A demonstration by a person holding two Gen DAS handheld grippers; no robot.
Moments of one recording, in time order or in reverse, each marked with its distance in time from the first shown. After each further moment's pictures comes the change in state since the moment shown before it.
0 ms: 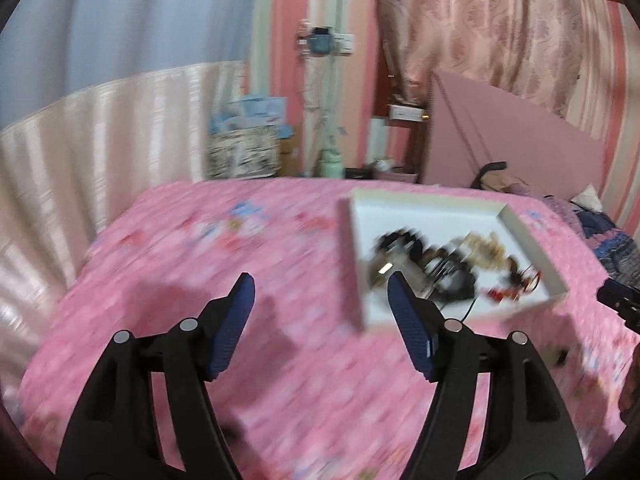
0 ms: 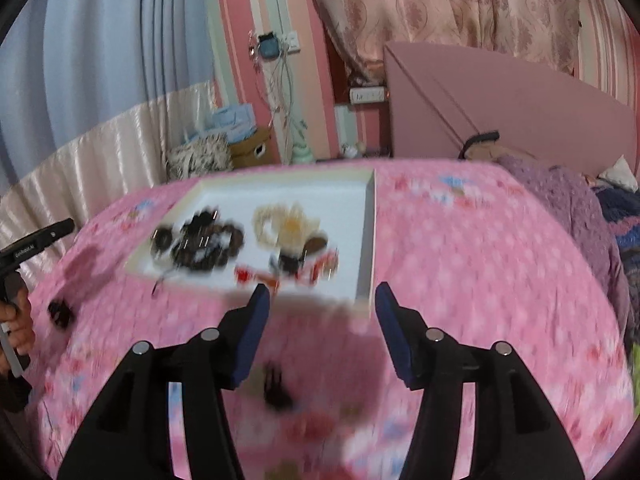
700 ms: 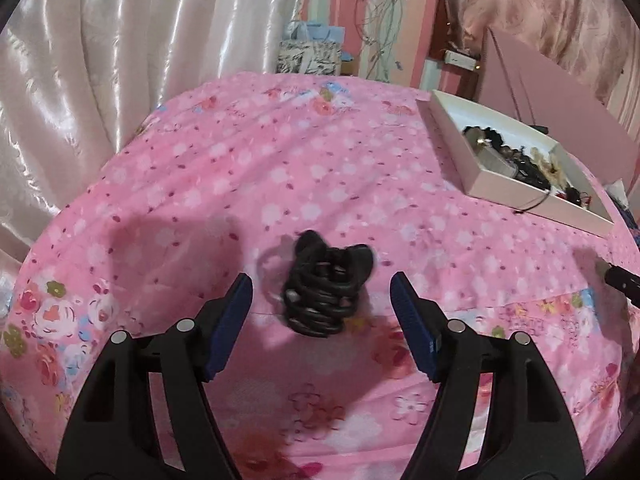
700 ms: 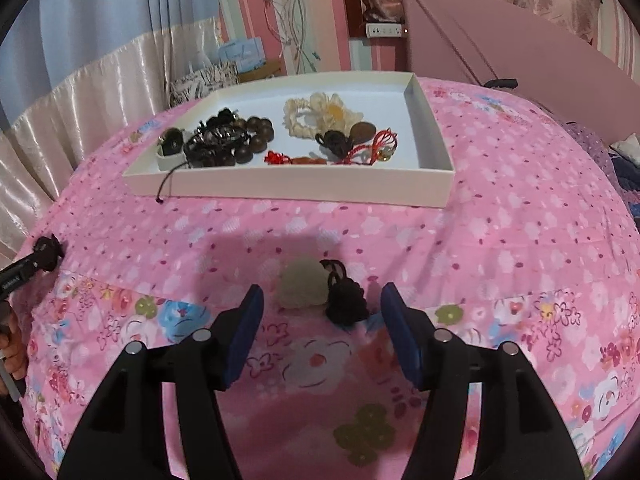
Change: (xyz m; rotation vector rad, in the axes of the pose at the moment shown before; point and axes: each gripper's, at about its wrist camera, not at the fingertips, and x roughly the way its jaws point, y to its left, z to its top) left arm 0.009 0.078 -0.098 -0.098 0.210 0.091; right arm 0.048 0.046 -0.060 -0.020 0.205 -0.006
